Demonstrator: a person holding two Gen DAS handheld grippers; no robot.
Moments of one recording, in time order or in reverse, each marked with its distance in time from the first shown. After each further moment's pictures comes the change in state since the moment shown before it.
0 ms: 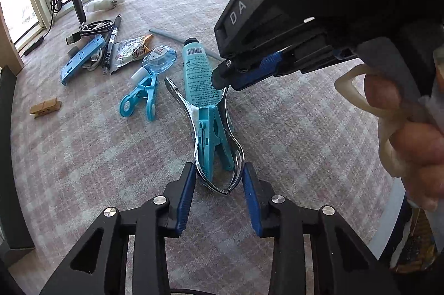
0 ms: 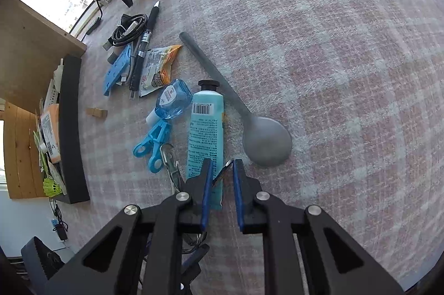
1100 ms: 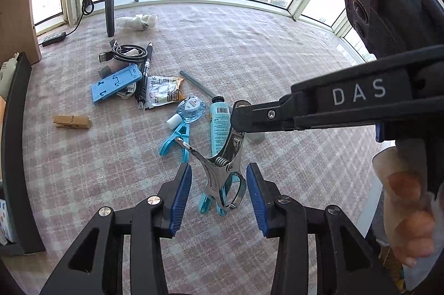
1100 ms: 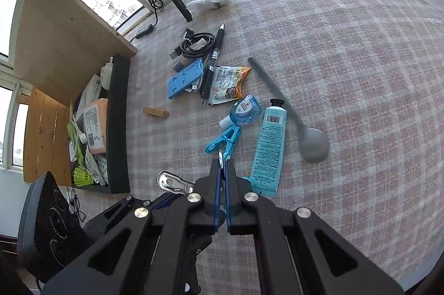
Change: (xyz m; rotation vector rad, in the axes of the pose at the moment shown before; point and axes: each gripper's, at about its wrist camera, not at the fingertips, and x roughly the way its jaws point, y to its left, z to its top) left arm -0.056 0.043 0.024 -0.180 -0.128 -0.109; right arm -0.057 0.055 -0.008 -0.097 -0.082 0.088
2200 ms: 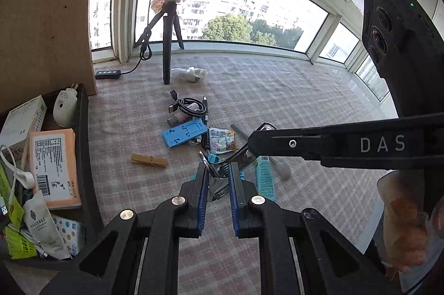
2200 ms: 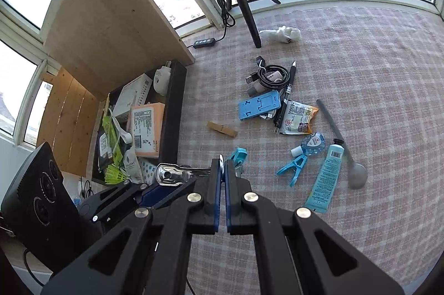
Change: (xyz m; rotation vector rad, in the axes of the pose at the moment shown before) left arm -0.097 0.066 0.023 -0.061 -0.175 0.094; right arm -0.030 0.107 0.011 -0.175 -0.076 0.055
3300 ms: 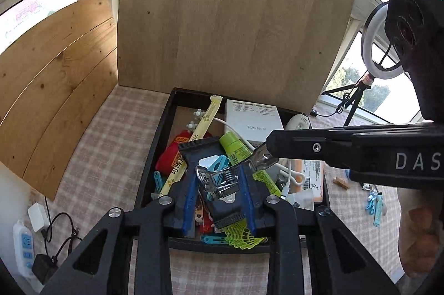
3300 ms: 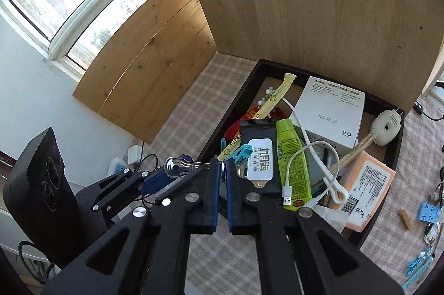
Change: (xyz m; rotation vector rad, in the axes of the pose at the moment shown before) left arm -0.182 0.295 -0.049 -0.366 -0.125 0.405; right arm 0.129 0.375 0.009 -0.508 0.162 0.200
